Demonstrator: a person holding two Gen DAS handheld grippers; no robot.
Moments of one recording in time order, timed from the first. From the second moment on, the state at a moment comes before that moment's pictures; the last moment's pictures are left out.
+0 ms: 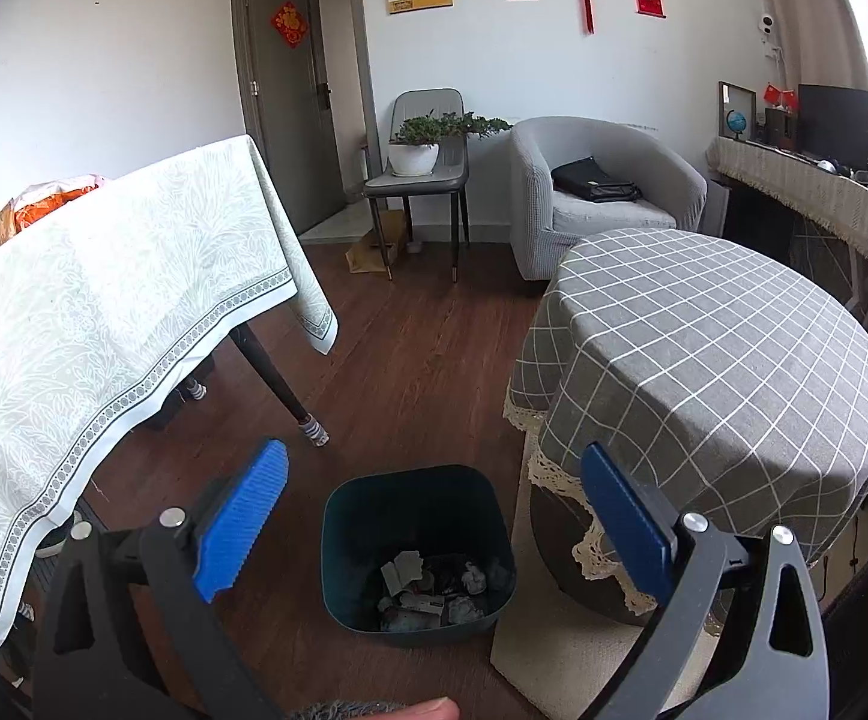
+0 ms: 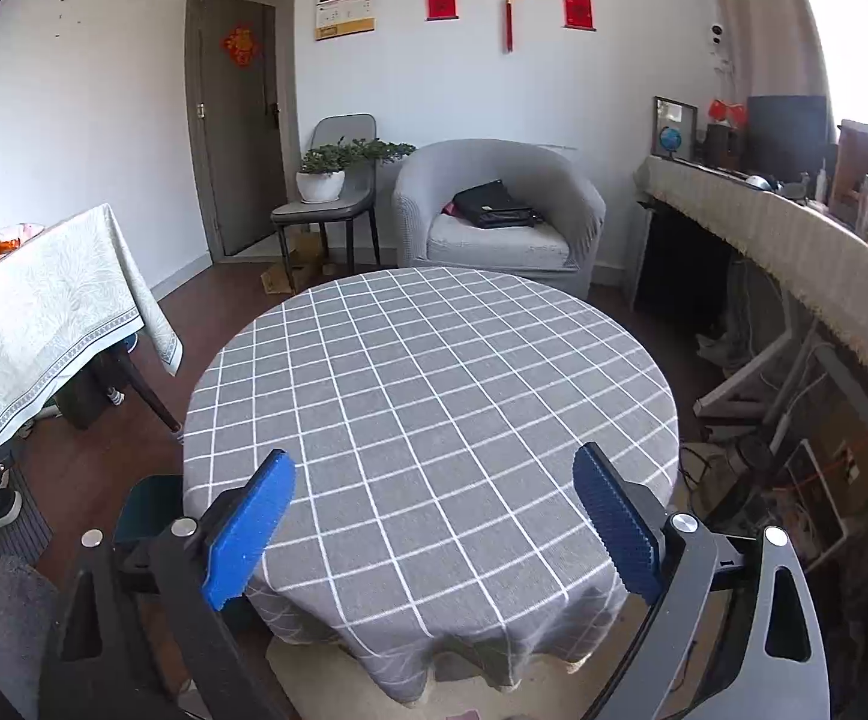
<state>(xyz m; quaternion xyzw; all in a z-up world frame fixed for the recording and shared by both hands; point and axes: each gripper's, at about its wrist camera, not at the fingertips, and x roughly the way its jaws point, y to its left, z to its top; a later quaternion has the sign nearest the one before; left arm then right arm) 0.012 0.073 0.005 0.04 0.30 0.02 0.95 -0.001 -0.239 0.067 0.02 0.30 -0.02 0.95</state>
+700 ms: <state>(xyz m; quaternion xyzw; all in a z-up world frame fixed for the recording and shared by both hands) 0.003 0.067 0.004 0.03 0.29 0.03 0.96 -0.044 -0.254 0.060 0.00 0.25 0.05 0.97</state>
